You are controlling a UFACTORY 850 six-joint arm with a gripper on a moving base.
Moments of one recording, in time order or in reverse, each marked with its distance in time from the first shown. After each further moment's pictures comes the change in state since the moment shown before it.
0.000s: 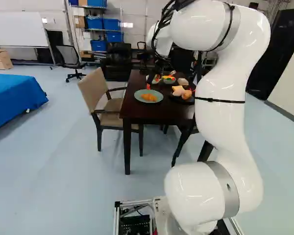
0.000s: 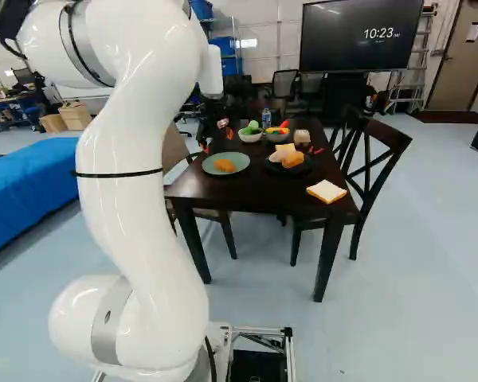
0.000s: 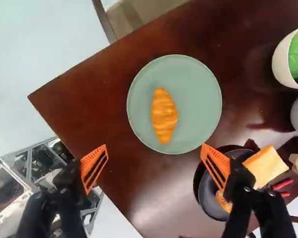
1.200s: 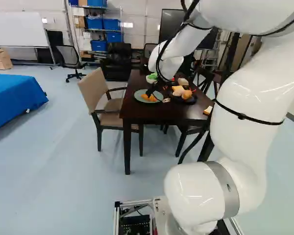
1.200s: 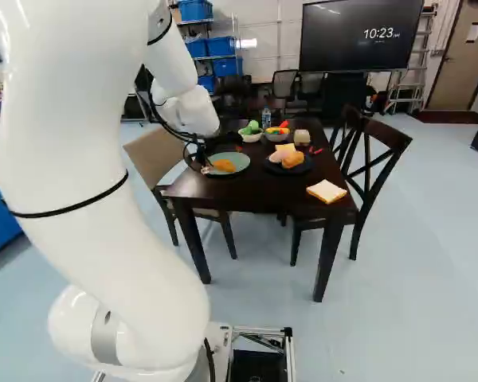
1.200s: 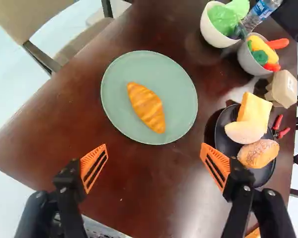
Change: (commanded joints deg) arm 0.2 19.4 38.5 -3.4 44.5 26.3
